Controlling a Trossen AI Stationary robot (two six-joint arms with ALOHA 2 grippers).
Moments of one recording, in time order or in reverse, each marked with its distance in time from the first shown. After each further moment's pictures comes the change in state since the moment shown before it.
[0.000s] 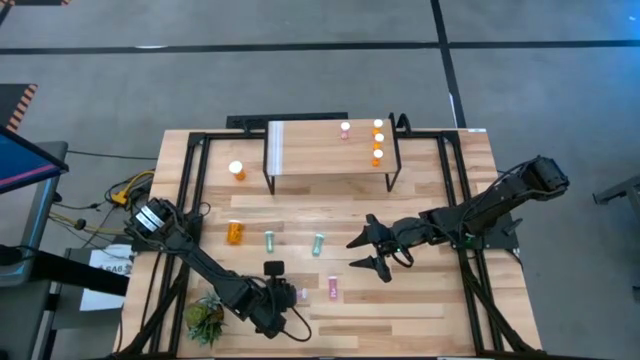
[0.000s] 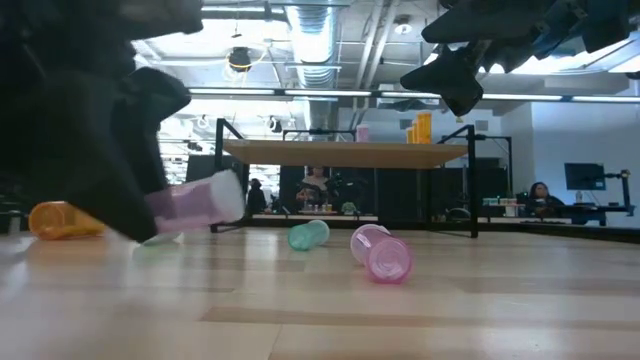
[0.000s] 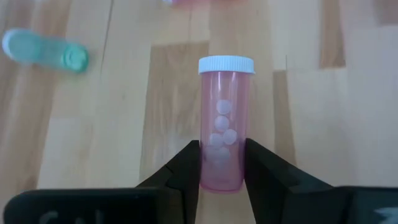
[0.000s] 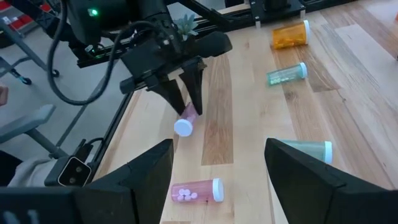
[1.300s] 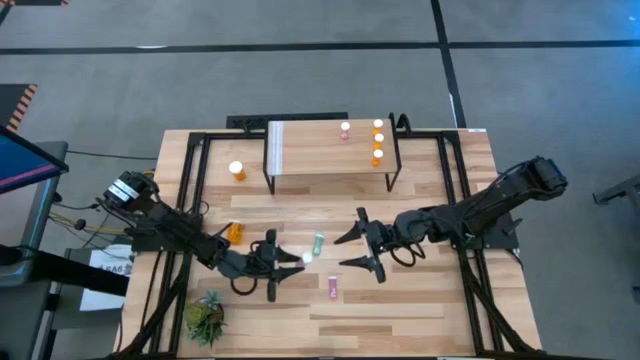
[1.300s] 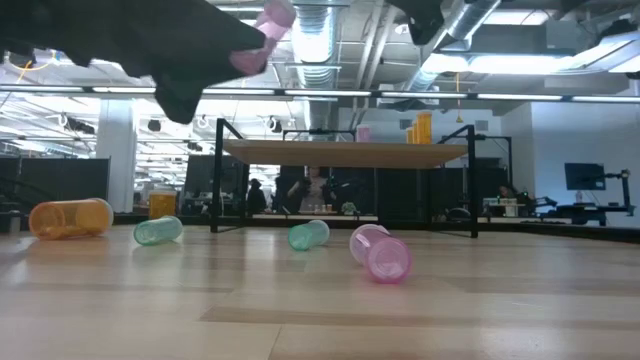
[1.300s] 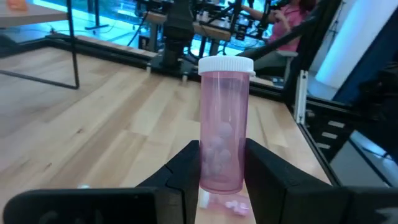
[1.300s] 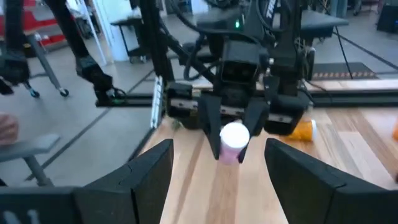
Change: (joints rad) left arm 0.142 -0.312 -0.629 1.360 -0.079 0.237; right arm -0.008 0.023 0.147 0.102 -0.001 -0.218
